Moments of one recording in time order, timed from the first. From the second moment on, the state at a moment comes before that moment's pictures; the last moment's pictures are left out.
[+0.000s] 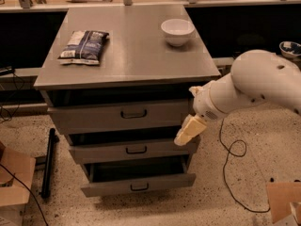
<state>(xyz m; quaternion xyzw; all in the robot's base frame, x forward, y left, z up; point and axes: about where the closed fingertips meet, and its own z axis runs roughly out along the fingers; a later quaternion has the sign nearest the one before) 0.528 -0.111 0.771 -0.57 0.77 0.08 0.29</state>
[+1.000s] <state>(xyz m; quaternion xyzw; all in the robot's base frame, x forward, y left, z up) 0.608 -0.089 0.687 -0.58 0.74 0.10 0.33</state>
